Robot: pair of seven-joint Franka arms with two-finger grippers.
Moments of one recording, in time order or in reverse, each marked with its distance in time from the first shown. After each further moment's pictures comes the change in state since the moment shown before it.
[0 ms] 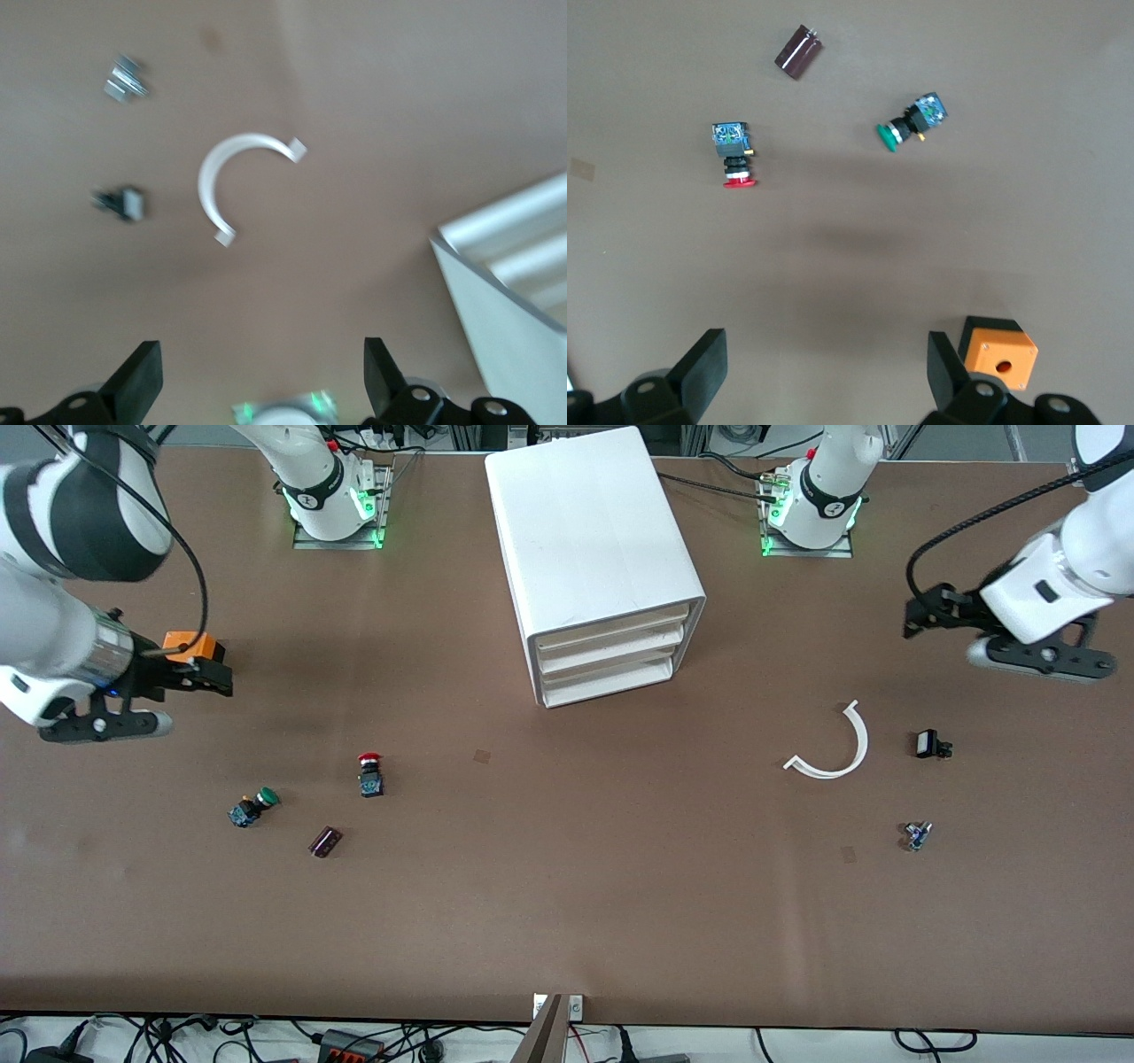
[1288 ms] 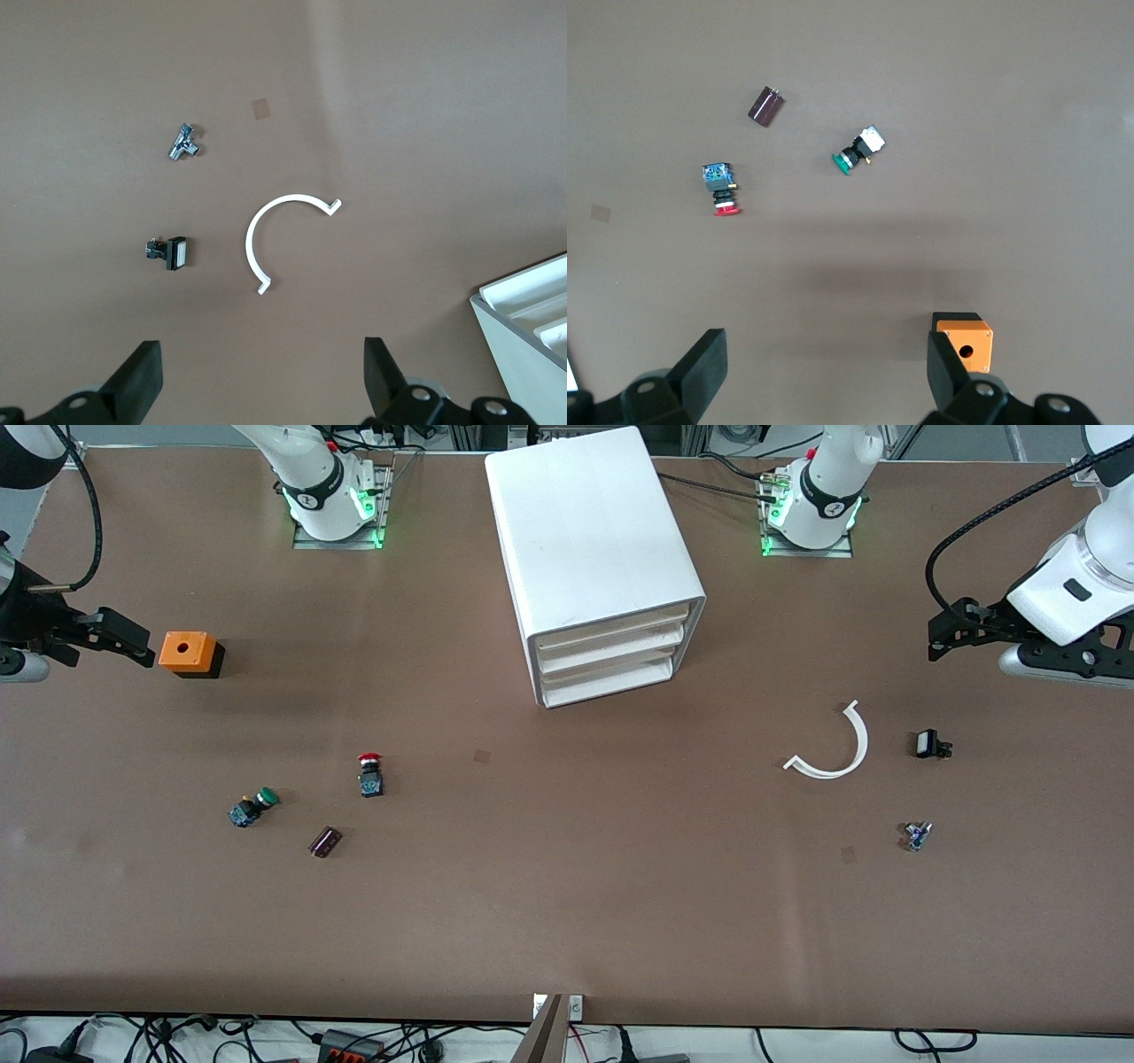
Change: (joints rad) left arm 0.020 -0.016 0.019 -0.005 0.105 0.197 -0.002; right arm -0.095 -0.182 -0.006 0.003 -0.003 -0.033 0.006
